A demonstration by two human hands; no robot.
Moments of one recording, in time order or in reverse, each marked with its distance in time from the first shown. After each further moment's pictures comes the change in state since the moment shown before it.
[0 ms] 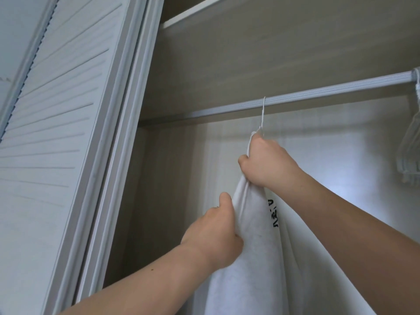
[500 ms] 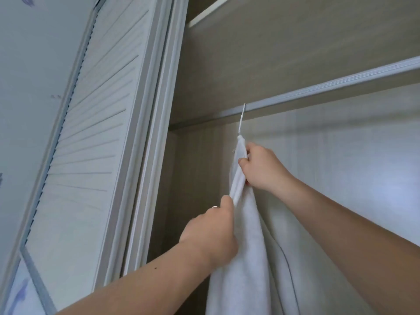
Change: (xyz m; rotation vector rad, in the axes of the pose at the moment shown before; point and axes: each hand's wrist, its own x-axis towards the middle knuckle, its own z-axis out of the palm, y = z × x) left_hand 0.005 -0.058 -0.018 0.255 0.032 -0.093; right_hand 0.032 -0.038 0.079 0.437 -0.110 -0.089
